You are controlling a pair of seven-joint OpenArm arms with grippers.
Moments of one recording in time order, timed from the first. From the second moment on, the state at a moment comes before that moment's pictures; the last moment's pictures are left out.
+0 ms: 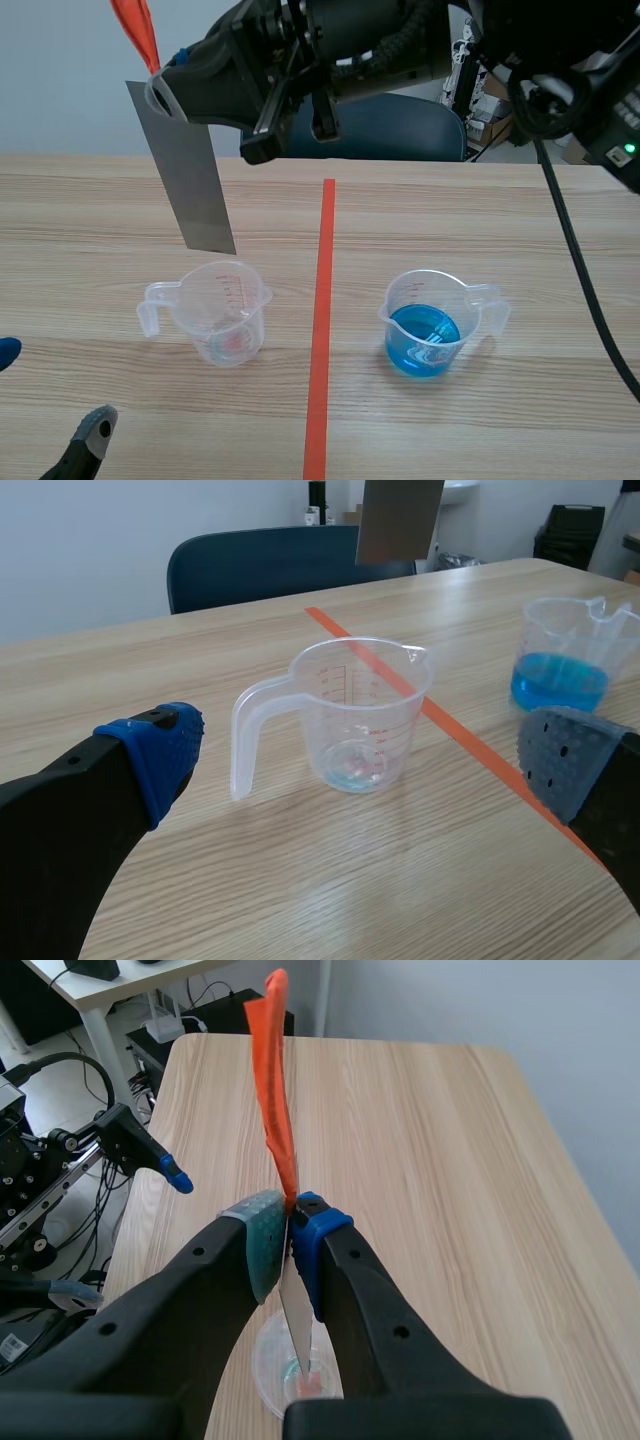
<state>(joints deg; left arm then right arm) 41.3 -20.6 -6.2 79.7 3.6 -26.3 -61.4 29.0 21.4 -36.1 101.0 49.1 43.4 -36.6</state>
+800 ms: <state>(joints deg) 34.8 -7.5 -10.1 64.5 11.1 -23.8 -59.5 29.6 16.3 -39.5 89.7 42.3 43.4 -30.5</state>
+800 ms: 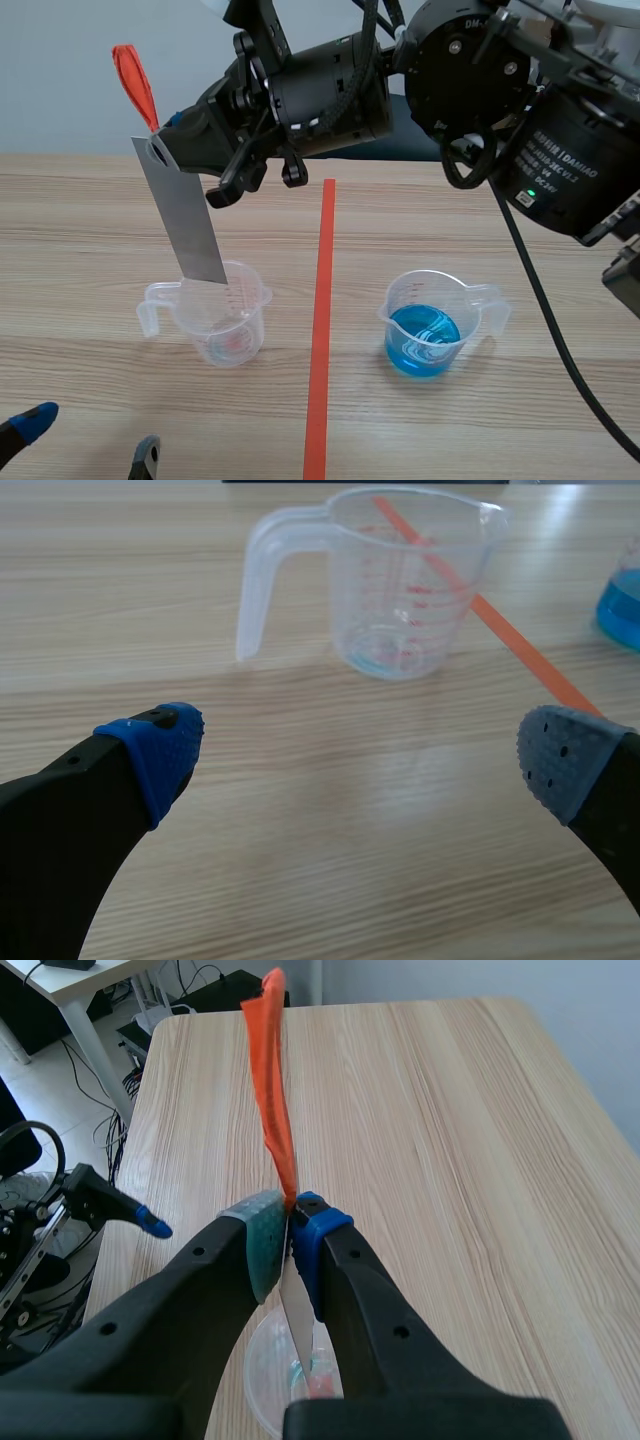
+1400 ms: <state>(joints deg) 35.3 -9.5 -11.7 63.1 6.5 -24.4 -66.0 30.5 15.4 -39.5 89.7 42.5 43.4 -31.0</state>
